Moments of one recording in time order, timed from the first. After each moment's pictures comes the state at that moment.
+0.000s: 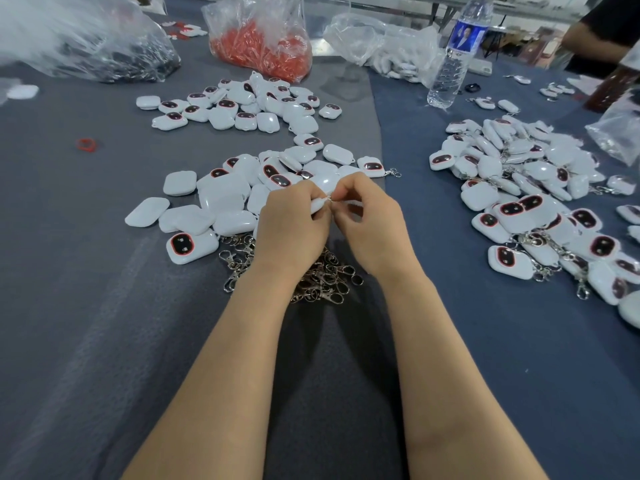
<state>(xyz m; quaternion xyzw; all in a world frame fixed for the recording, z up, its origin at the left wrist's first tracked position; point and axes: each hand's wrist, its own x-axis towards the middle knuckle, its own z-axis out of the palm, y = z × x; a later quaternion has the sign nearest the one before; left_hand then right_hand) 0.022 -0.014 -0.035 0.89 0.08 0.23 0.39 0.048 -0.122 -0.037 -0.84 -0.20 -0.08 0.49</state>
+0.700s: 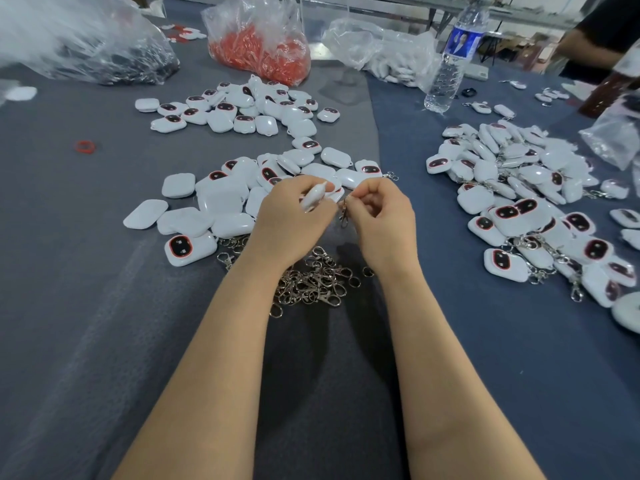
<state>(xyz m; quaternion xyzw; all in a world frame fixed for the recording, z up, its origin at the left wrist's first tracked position) 0.020 -0.008 -0.026 0.84 0.04 0.18 0.51 0.053 -0.126 -0.037 -0.79 -0.09 -0.11 0.60</state>
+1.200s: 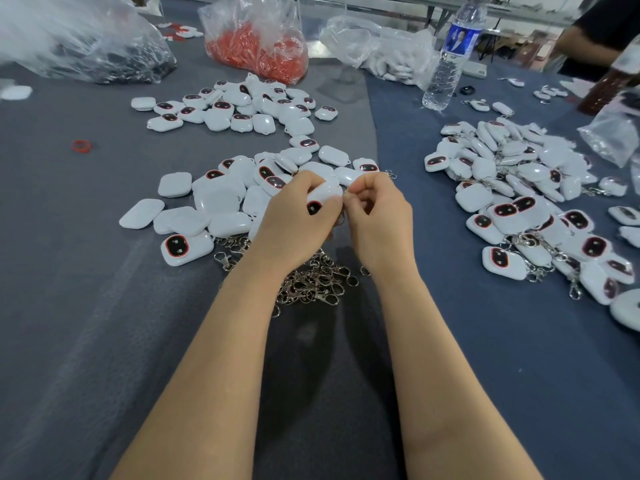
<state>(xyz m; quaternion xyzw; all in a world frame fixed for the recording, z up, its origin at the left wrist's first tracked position) 0.019 -0.014 -0.025 0.82 0.03 0.13 0.56 0.051 -0.124 -0.033 -0.82 -0.11 -0.14 0.55</state>
